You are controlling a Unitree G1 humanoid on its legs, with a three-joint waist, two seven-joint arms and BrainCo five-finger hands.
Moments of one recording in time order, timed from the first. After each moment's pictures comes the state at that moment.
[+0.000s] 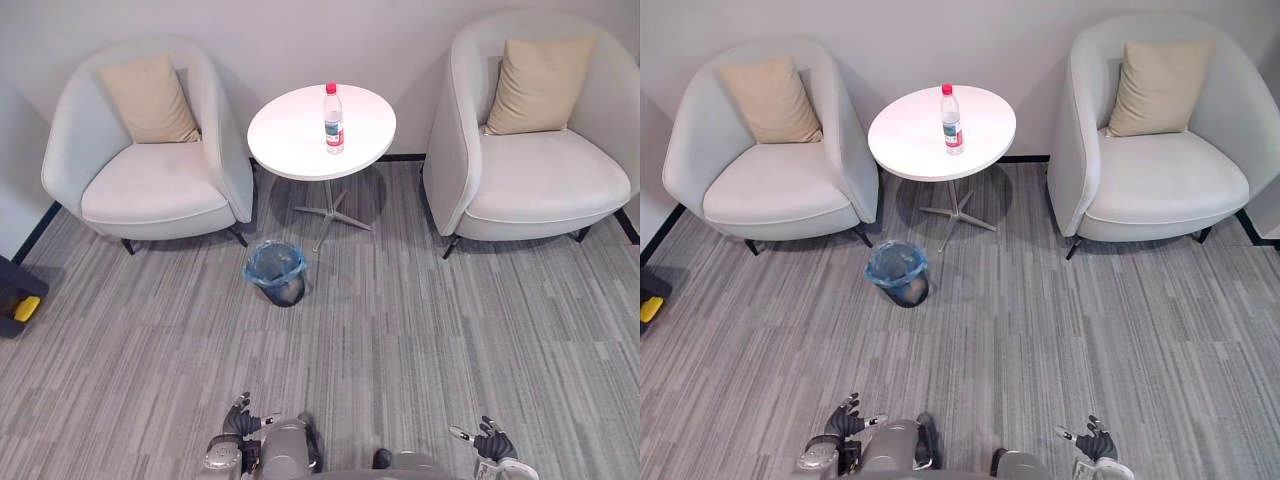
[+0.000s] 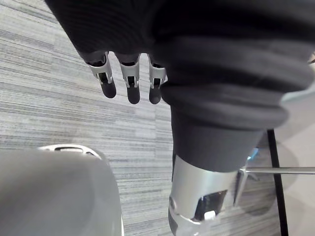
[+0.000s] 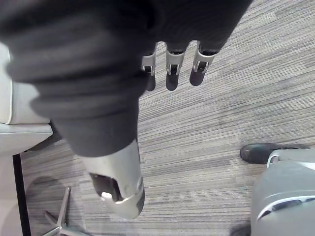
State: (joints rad) left arm 0.08 0.09 0.05 0.93 0.01 -0.10 0.07; right arm 0.13 -0.20 -0.26 0.96 0.16 -0.07 0.00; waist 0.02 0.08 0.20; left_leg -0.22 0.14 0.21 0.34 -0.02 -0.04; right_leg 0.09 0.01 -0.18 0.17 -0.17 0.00
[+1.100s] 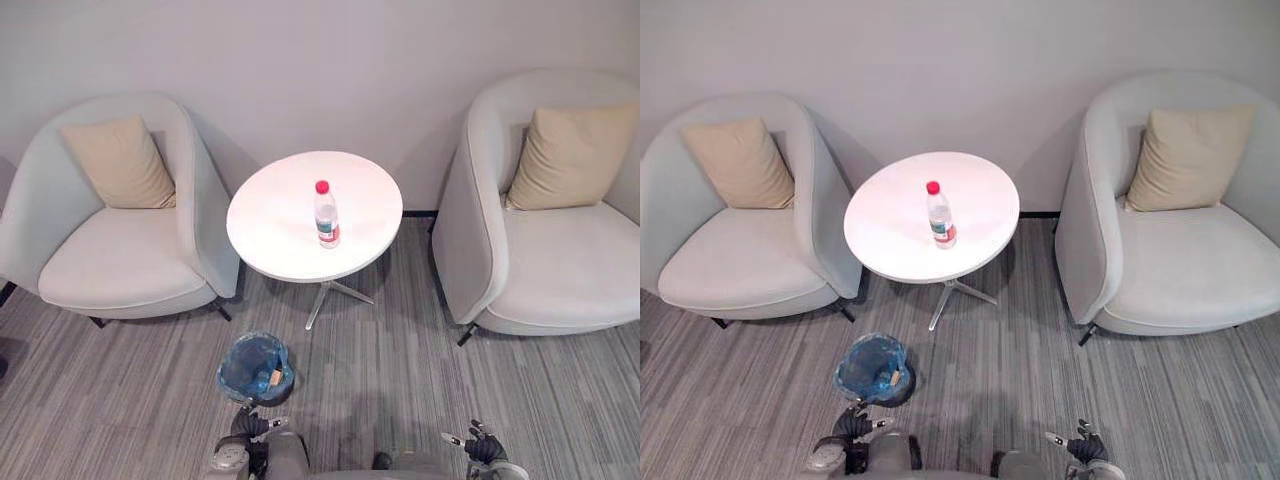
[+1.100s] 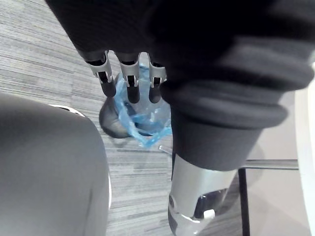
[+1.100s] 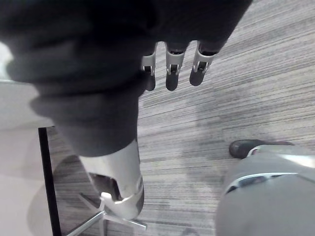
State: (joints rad) left arm 0.06 0.07 0.03 0.94 0.01 -0.10 0.07; right arm 0.11 -0.18 -0.20 1.00 0.15 -0.07 0.00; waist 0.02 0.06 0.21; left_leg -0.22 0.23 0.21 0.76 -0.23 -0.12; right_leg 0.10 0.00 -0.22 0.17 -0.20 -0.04
